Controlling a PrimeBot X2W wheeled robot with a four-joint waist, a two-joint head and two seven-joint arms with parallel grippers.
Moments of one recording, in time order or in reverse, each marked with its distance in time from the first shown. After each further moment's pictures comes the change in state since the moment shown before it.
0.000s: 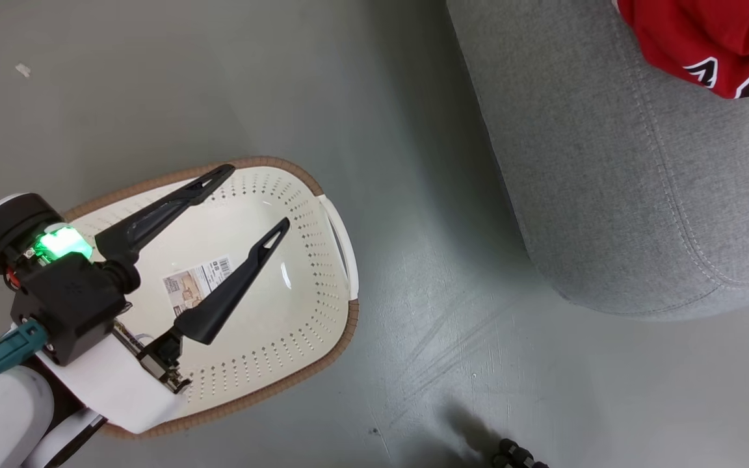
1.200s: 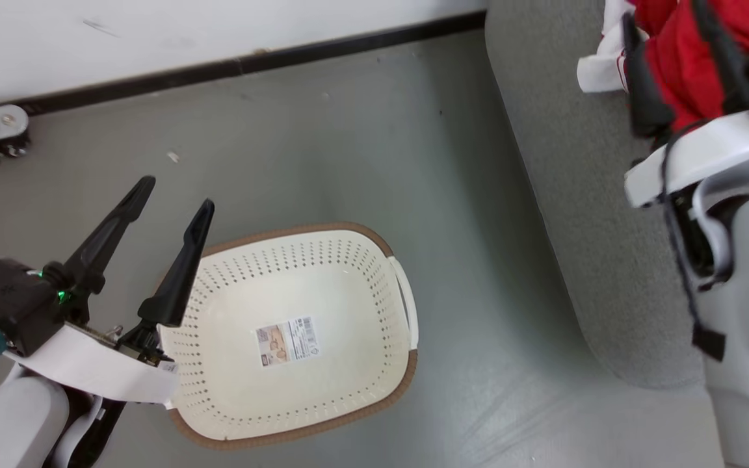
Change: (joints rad) left arm 0.149 -0.153 0.109 0.254 -0.103 0.091 -0.240; right arm 0.313 -0.008 0.582 0.006 0.288 0.000 -0.301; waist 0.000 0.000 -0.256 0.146
